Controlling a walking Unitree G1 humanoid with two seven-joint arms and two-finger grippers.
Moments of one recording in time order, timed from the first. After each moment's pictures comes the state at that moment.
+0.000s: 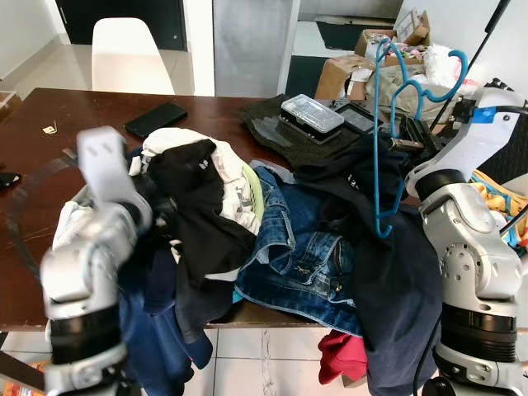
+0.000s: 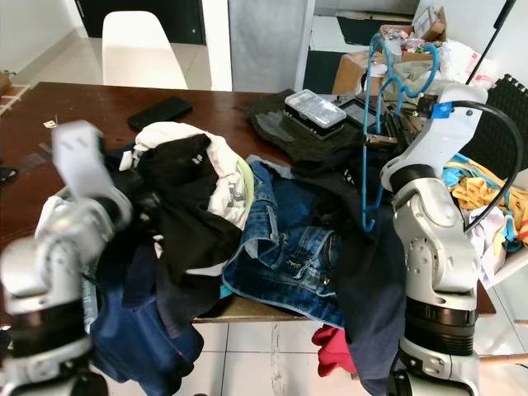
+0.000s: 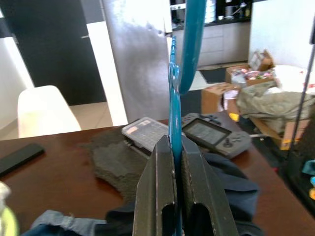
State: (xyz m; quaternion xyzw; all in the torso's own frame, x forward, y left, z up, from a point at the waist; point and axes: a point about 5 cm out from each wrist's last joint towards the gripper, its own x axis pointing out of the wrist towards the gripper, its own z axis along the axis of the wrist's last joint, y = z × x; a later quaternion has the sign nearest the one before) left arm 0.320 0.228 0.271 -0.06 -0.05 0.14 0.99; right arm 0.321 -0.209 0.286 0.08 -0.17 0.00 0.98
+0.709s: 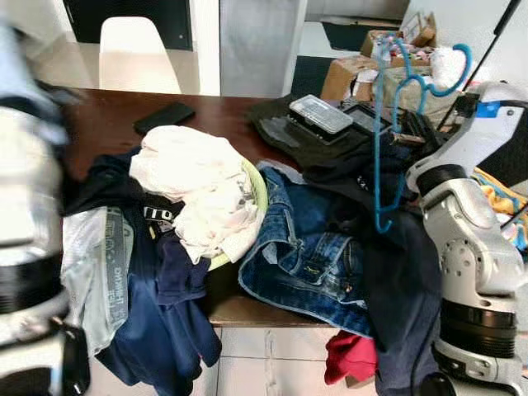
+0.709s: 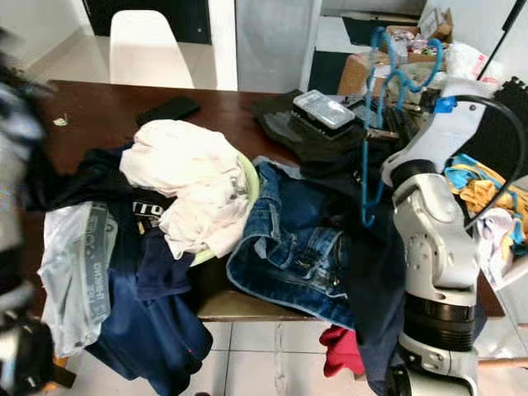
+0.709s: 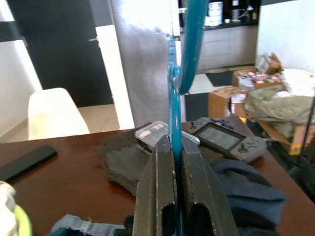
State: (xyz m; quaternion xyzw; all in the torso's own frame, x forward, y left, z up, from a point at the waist) left arm 0.327 0.200 0.317 0.08 -0.18 0.06 0.98; right arm 0.322 -0.207 0.292 0.08 -0.17 0.00 0.98
